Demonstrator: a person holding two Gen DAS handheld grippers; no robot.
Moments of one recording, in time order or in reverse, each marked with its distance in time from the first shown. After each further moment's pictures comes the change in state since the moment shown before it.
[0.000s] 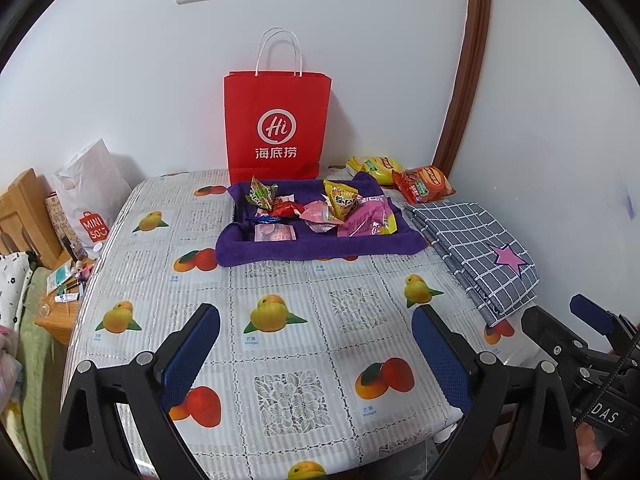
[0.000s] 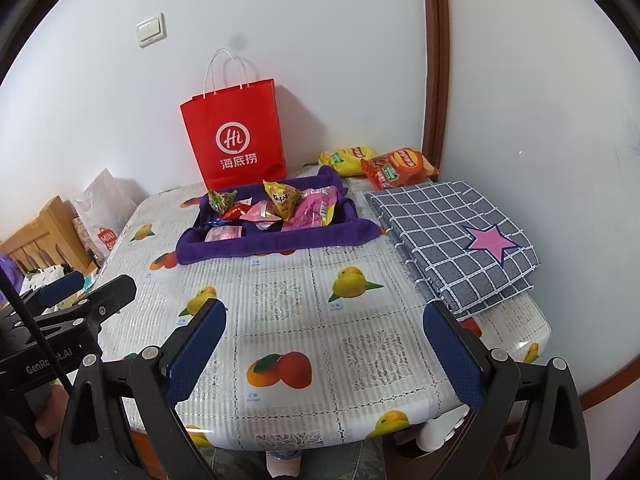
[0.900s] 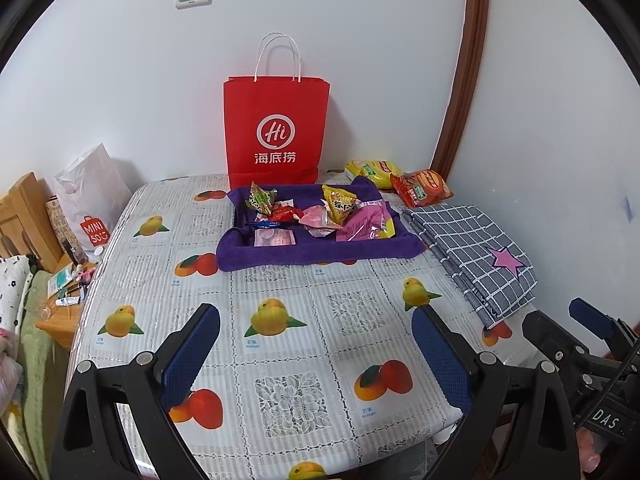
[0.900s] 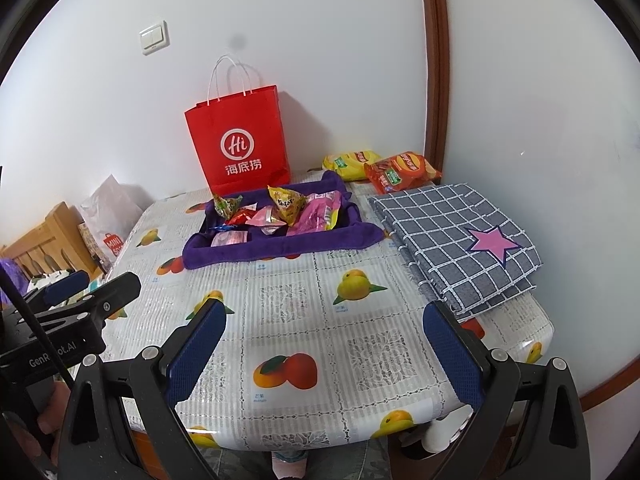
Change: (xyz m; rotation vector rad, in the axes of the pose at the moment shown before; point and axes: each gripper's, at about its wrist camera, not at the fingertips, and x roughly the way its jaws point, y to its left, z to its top) left arm -0.006 0.000 0.001 0.000 -0.012 -0.005; right arm -0.008 0.000 -0.001 0.022 -0.015 0.020
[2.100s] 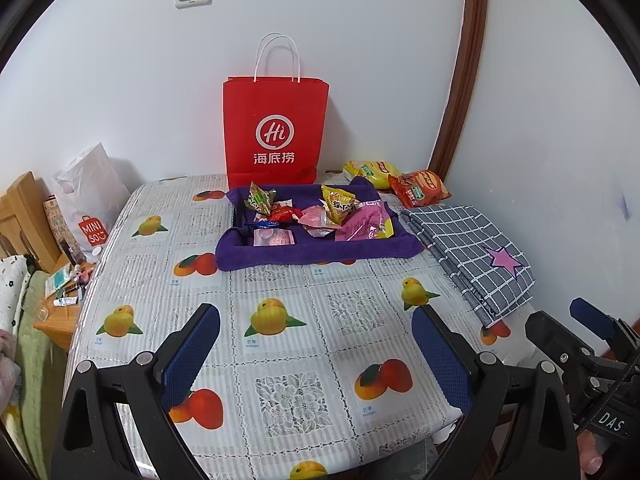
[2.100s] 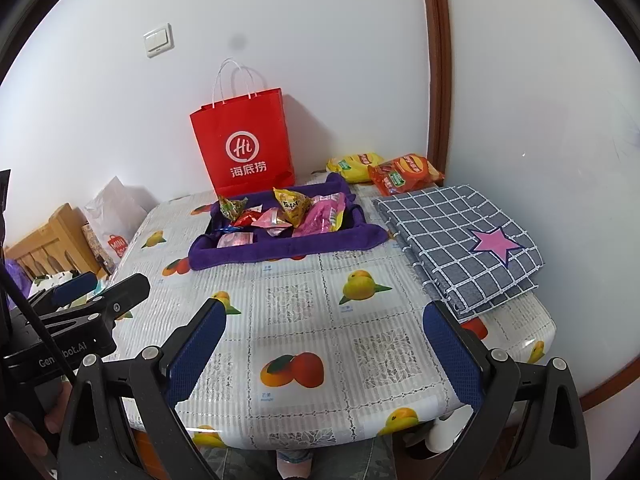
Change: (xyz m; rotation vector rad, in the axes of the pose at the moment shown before) left arm -0.002 0.005 0.000 0.005 -0.005 -0.012; right arm -0.006 0.006 -0.002 -0.001 -0.012 0.012
